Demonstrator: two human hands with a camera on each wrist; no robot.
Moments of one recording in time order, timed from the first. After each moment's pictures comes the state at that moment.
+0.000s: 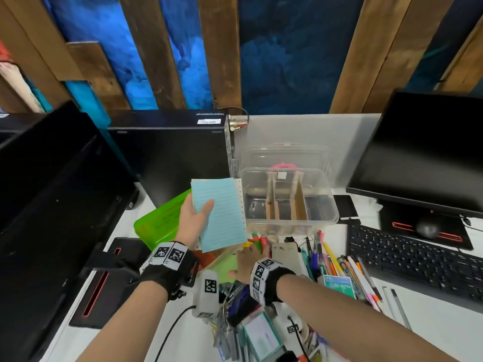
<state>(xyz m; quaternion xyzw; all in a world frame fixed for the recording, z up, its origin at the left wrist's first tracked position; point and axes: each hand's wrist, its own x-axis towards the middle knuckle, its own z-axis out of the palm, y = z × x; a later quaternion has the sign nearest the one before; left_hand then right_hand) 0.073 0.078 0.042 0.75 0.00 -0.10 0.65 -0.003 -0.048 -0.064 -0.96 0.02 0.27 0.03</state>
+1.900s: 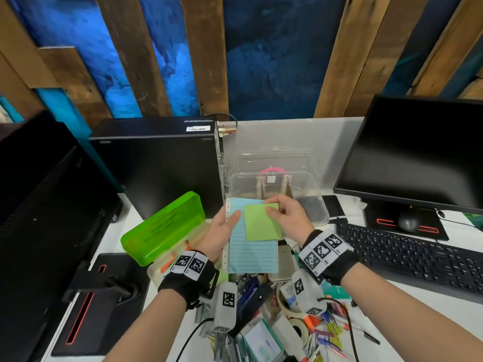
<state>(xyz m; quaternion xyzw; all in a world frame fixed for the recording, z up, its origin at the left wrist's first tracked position) 0.053 0.034 0.038 0.65 -0.11 -0.30 0.69 -0.006 -0.140 0.052 -0.83 0.18 -0.09 0.52</state>
